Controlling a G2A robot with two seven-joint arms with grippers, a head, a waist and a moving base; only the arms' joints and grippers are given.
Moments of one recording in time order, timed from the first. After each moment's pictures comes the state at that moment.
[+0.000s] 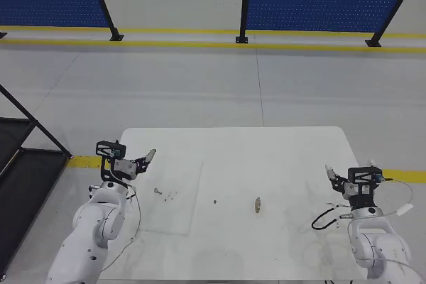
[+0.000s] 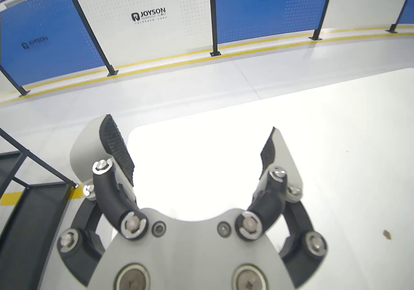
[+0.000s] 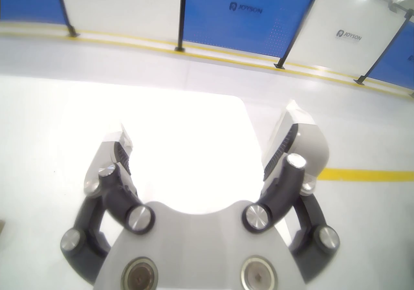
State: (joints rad) left arm 1.72 -1.15 -1.63 -1.86 1.23 -0.01 -0.14; right arm -1.73 -1.15 1.60 -1.80 -1.33 0.00 0.00
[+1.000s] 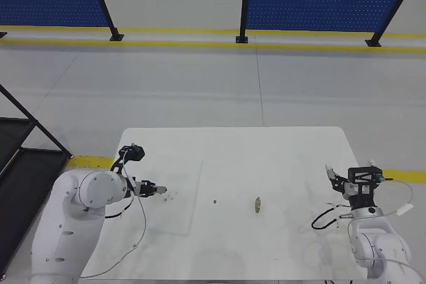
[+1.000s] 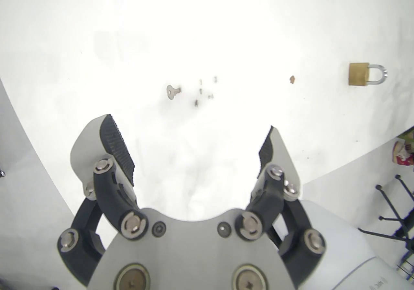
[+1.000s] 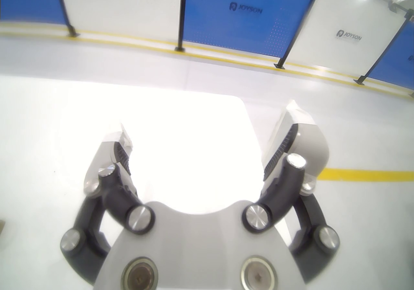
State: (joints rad) left arm 1.49 -1.12 -1.64 -1.96 0.85 0.09 -1.51; right arm -1.73 -1.15 1.60 -1.80 -1.33 0.00 0.00
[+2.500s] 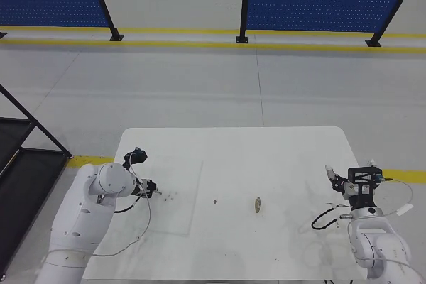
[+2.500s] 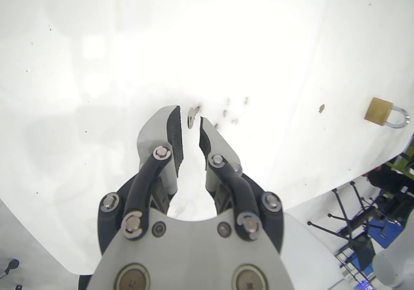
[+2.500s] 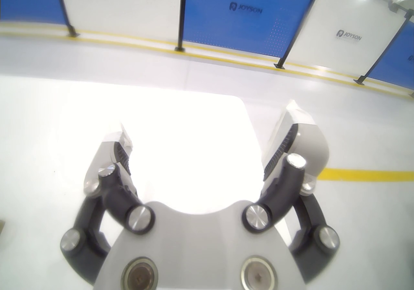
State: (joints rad) left arm 1.37 -1.09 -1.51 -1.66 0.80 0.21 -1.40; right arm -1.73 -1.15 1.60 -1.80 -1.33 0.00 0.00
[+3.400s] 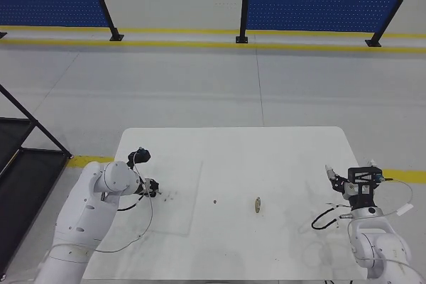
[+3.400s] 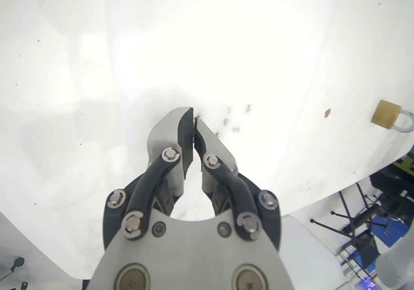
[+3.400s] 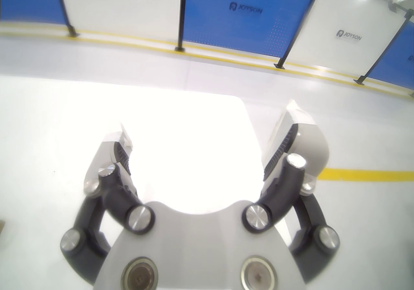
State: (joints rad) left arm 1.33 -1.08 -1.46 -1.62 0.79 0.21 -1.38; right arm -1.73 -1.15 1.60 -1.80 -1.33 0.00 0.00
